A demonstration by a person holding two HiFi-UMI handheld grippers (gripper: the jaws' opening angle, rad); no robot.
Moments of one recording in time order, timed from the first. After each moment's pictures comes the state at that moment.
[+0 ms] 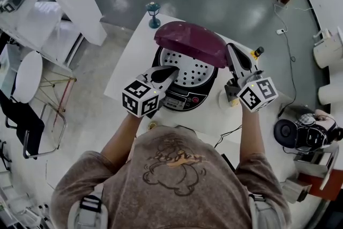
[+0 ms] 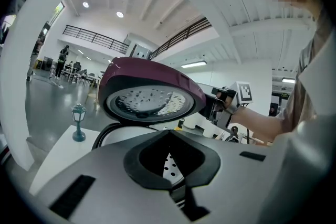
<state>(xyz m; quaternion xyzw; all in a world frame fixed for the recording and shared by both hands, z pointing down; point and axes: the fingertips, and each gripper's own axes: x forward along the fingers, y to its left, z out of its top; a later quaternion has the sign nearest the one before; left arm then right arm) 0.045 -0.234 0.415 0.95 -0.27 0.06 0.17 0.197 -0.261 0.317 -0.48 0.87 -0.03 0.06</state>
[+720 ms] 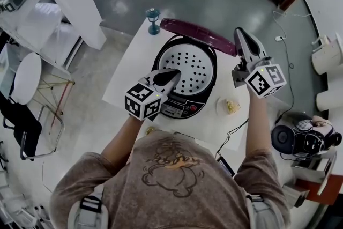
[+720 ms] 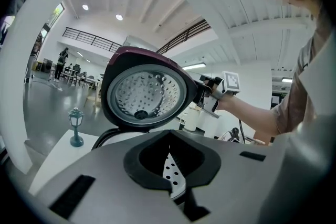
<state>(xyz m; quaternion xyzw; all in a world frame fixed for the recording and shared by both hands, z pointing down) 0.057 -0.249 0.407 0.95 -0.27 0.05 0.16 0.221 -0.318 0.263 -0.48 0.87 0.02 0.08</state>
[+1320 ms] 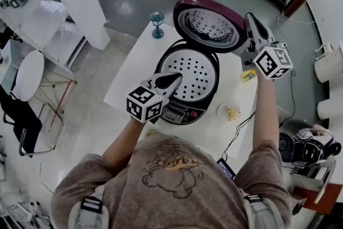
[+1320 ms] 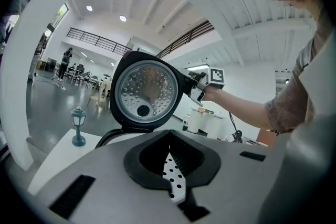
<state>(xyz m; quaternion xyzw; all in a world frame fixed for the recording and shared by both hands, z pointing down) 0.056 -0.260 0.408 0.94 -0.29 0.04 0.17 0.253 -0.391 0.233 -0.51 0.86 0.04 0.08</state>
